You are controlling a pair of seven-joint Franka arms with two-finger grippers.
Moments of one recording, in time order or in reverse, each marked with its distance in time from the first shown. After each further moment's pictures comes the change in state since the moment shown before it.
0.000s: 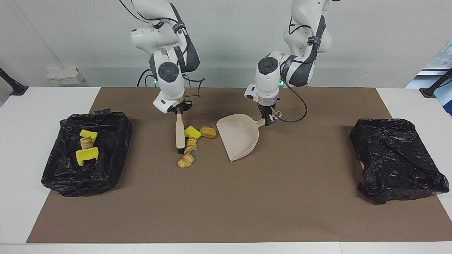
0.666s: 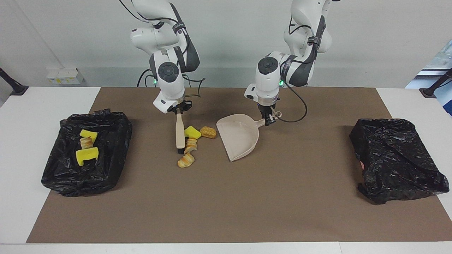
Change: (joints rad) left arm 0.000 0.000 0.000 0.000 0.000 0.000 -0.001; right arm -0.007 0.006 -0.003 0.001 0.000 0.040 -0.047
